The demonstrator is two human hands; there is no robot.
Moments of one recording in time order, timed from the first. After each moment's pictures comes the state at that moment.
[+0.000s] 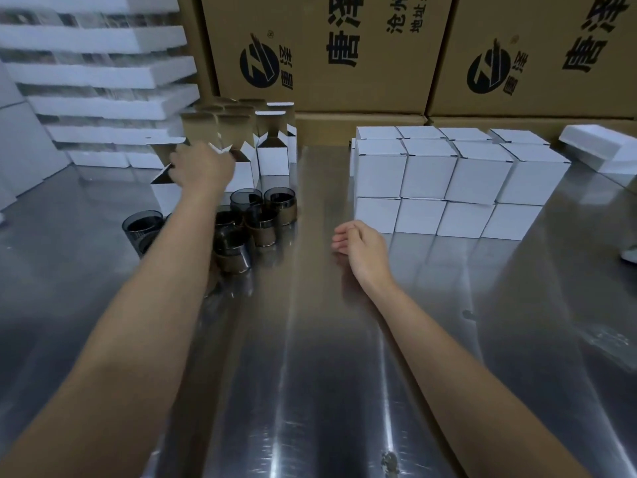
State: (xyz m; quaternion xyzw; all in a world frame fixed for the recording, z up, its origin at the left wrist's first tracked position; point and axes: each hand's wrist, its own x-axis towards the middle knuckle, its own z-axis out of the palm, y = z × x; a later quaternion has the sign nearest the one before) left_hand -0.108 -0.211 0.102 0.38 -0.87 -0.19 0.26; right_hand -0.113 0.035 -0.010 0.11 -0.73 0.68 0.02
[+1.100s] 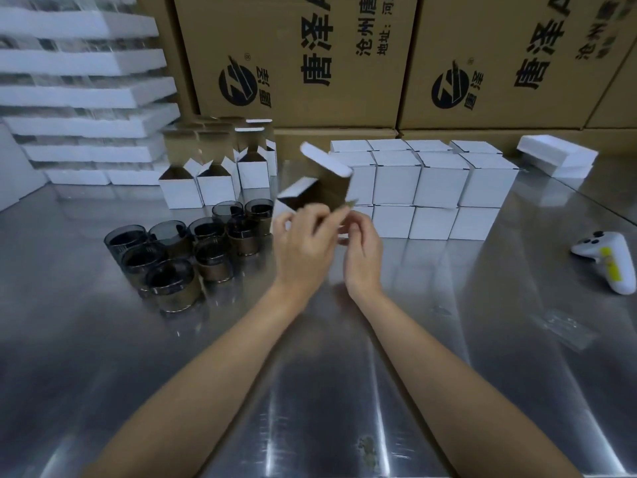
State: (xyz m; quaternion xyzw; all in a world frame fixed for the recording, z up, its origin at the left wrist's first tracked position) left_hand -0.052 -0.034 0.027 -0.09 -0.78 -0.07 0.62; right_hand -0.088 0.054 0.005 0.17 -0.65 0.71 0.20
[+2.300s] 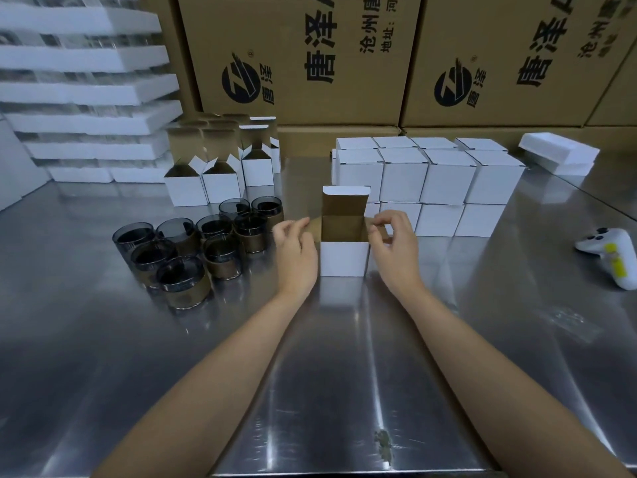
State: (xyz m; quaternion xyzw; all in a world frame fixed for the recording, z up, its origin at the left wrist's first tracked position) left_hand -0.057 -0.051 0.000 0.12 -0.78 -0.54 0.31; right_hand -0.111 0.104 -0.003 0.19 -0.79 0.54 0.25
